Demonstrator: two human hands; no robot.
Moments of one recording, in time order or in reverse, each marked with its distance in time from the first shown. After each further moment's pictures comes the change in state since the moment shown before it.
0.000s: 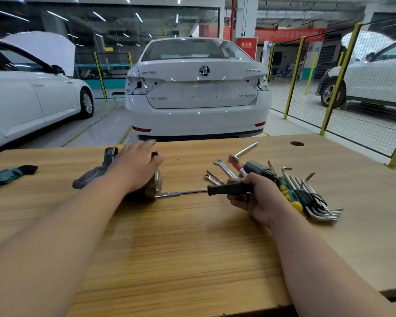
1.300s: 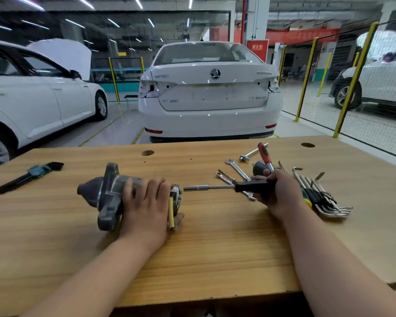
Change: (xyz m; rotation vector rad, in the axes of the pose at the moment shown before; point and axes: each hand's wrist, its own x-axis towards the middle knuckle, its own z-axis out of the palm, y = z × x) left_hand -0.121 0.024 0.025 0.446 0.239 0.107; right_hand -0.012 -0.006 -0.004 0.118 0.157 -0.096
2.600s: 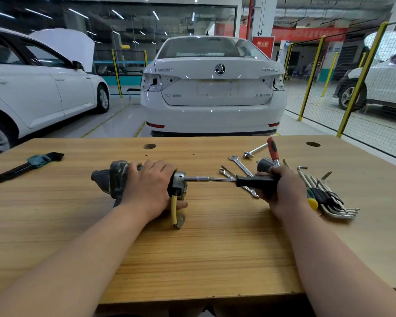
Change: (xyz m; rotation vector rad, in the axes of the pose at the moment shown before) left_hand 0.045 -0.022 0.009 -0.080 -0.104 0.027; right_hand 0.004 0.008 0.003 0.030 0.024 -0.062
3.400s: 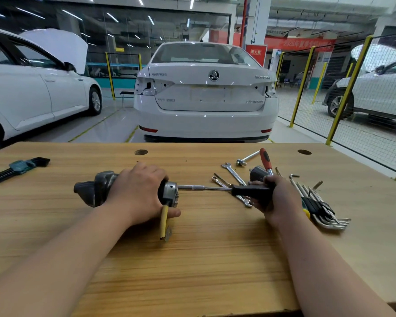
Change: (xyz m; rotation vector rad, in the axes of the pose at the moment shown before) left_hand 0.013 -0.005 -0.018 -0.074 -0.132 0.047; right_hand 0.005 -0.007 -0.001 -0.082 0.057 0.088
